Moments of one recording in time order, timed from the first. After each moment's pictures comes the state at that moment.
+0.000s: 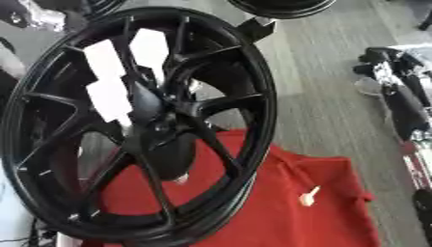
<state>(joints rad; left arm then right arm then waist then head) -1.25 0.75 -0.61 -1.51 -0.22 0.24 -0.90 -0.13 -0.50 -0.20 -1.76 -0.29 -0.08 0.00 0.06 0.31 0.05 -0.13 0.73</state>
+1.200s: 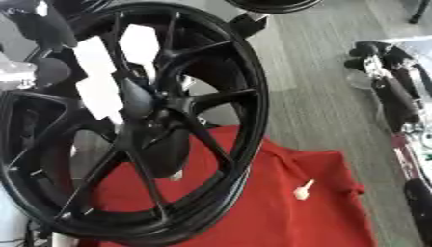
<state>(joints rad) -1.12 0.93 -0.60 -1.97 -0.12 0.42 -0.79 -0.13 -0.50 -0.20 -1.76 -0.28 -0.07 0.00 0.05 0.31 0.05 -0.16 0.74</state>
